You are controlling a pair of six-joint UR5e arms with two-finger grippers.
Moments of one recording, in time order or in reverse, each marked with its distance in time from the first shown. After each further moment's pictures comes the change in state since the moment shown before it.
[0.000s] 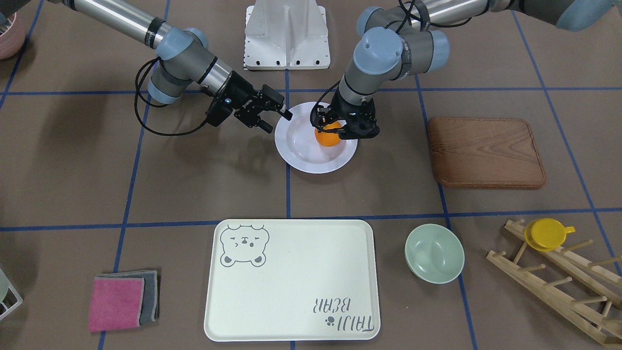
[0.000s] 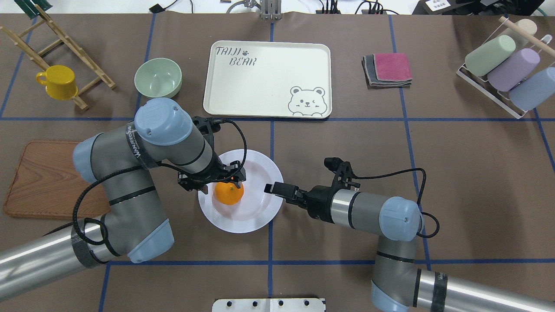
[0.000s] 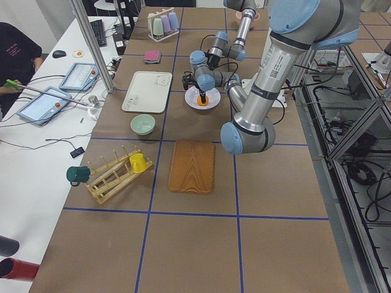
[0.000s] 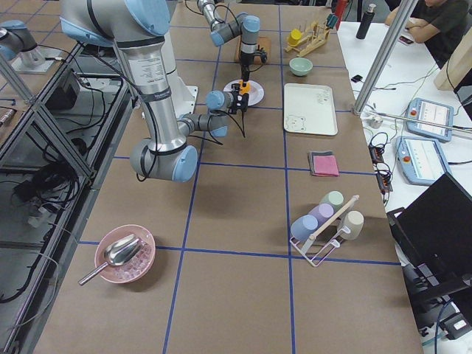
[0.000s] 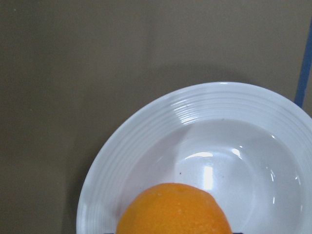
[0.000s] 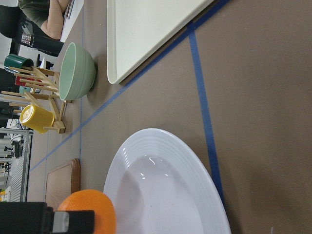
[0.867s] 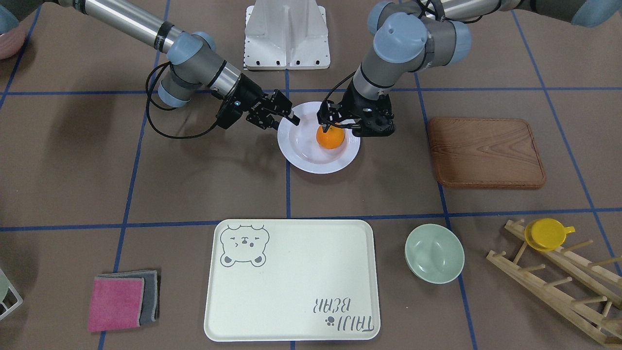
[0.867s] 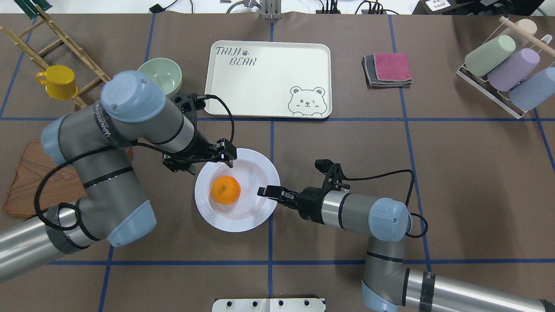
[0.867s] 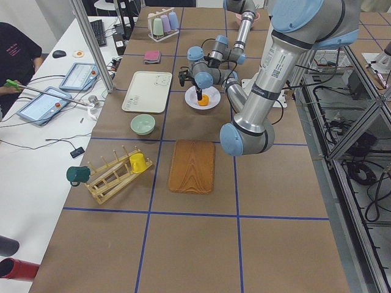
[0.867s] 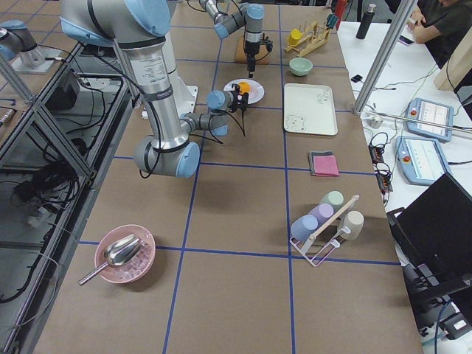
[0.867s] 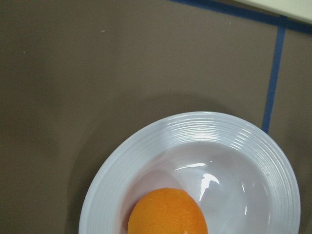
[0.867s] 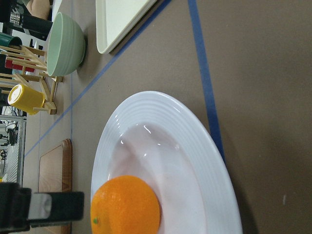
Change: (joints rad) left arm -0.105 0.037 -0.095 0.005 -0.050 0.046; right arm -0.007 0.042 -0.055 0.043 -0.002 0.004
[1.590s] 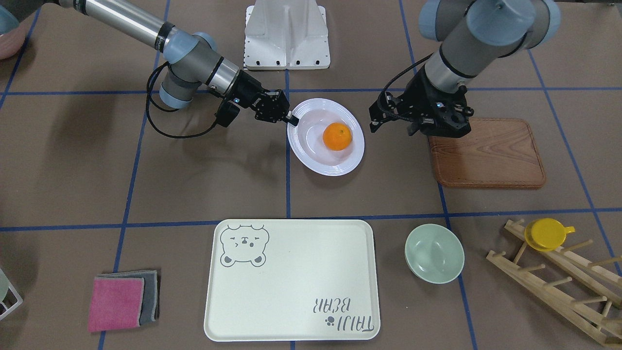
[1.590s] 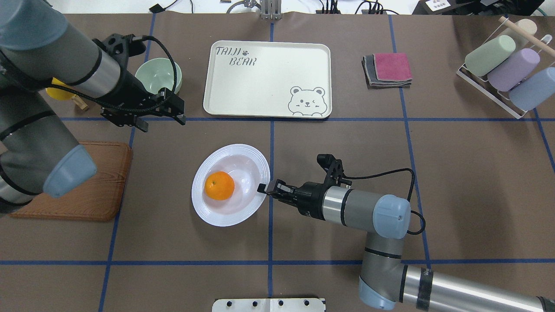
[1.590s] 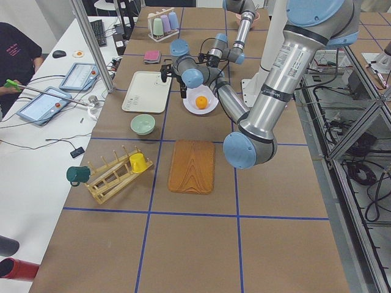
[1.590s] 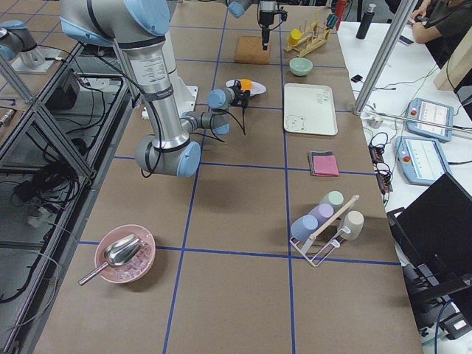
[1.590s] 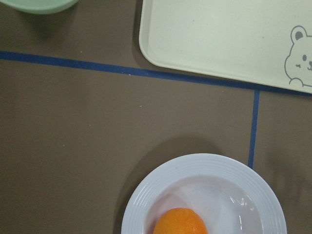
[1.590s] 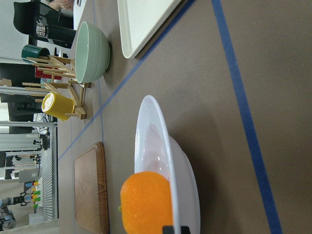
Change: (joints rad) left arm -0.247 0.098 -0.120 0.069 -0.160 0.253; right arm 0.019 0.023 0.006 0.063 -0.010 0.086
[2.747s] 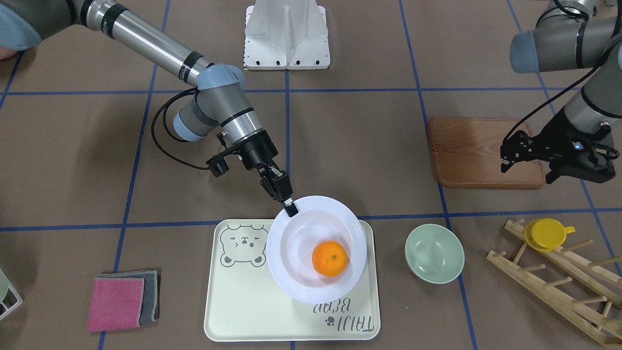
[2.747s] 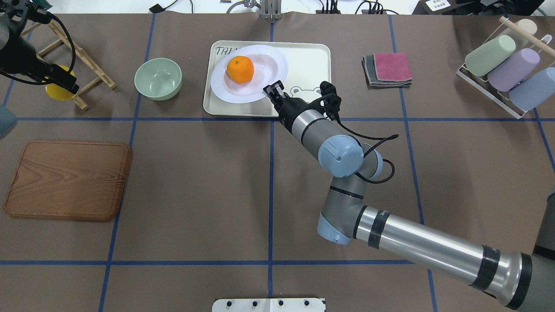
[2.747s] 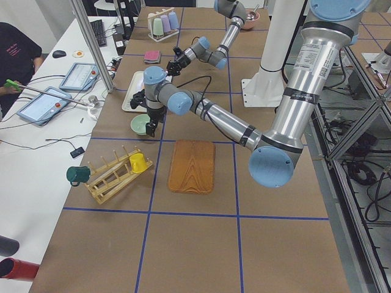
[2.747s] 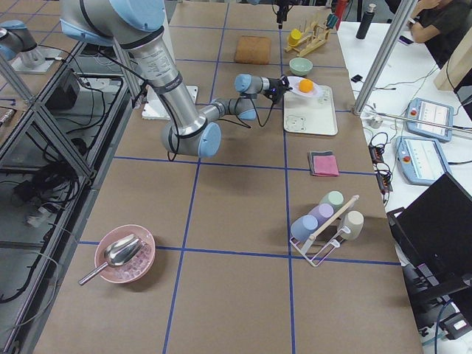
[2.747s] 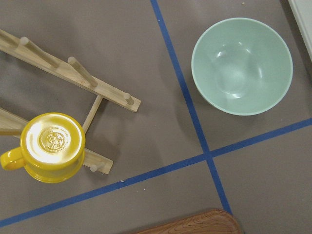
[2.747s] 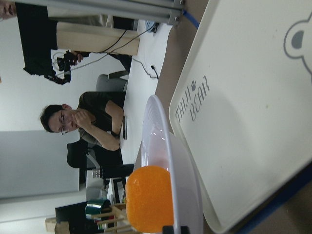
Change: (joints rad) left arm -0.249 0.135 0.156 0.020 0.081 0.711; right arm 0.169 0.261 -0.247 -0.274 -0.385 0.317
